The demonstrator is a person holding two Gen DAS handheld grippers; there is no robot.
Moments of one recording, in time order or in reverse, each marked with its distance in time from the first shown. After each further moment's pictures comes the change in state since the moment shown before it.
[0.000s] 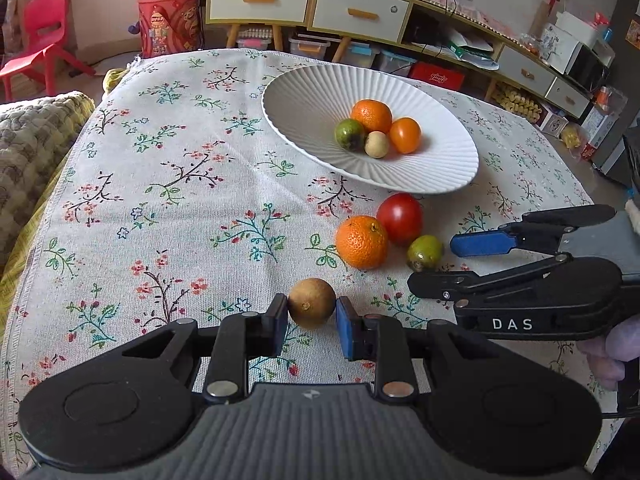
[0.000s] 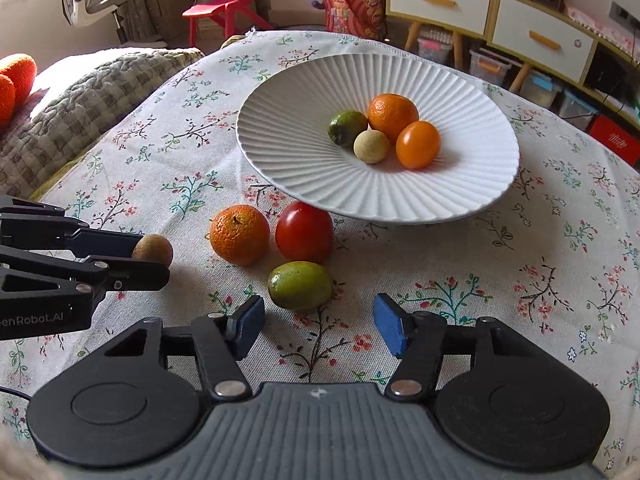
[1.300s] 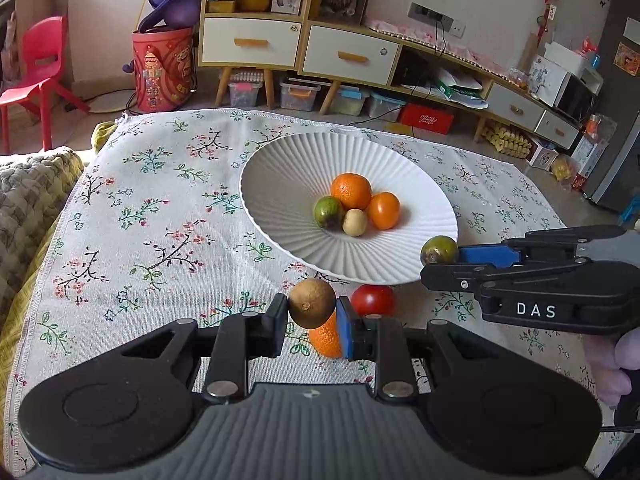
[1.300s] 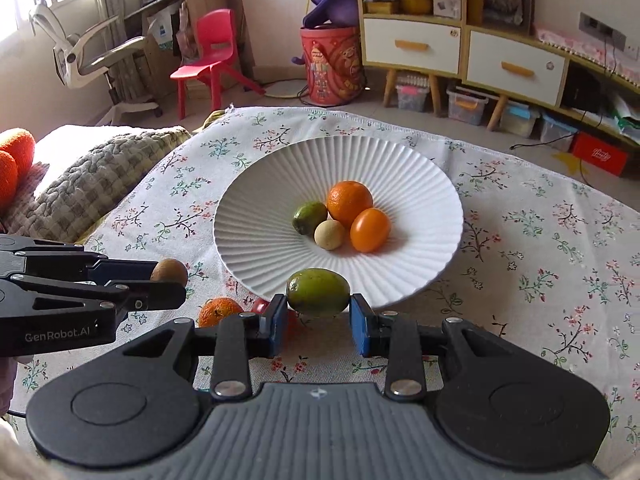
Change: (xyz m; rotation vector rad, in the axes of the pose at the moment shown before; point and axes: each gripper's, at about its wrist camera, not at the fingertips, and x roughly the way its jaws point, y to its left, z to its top) left arm -0.004 -0.015 0.040 0.006 -0.125 -0.025; right arm -0.026 -0.030 0.027 0.087 -0.153 0.007
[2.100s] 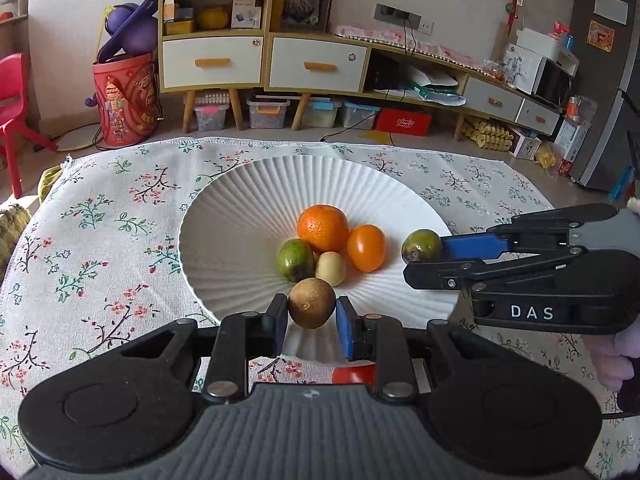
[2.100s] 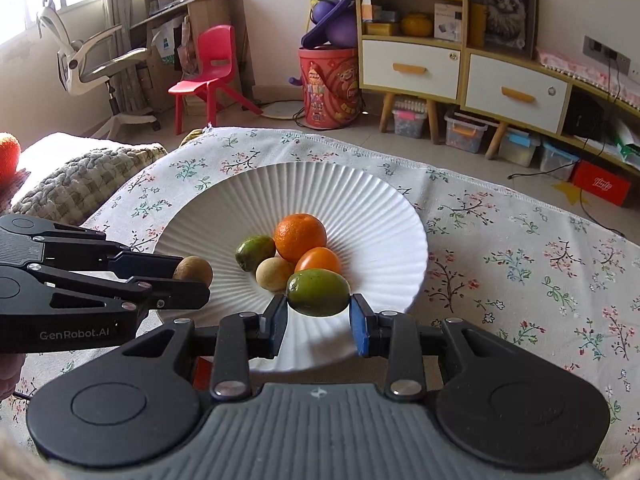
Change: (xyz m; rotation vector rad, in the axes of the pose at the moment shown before) left arm 0.050 -0.019 0.023 0.111 -0.046 -0.041; right arm 0.022 -0.037 0.010 -0.054 -0.077 0.004
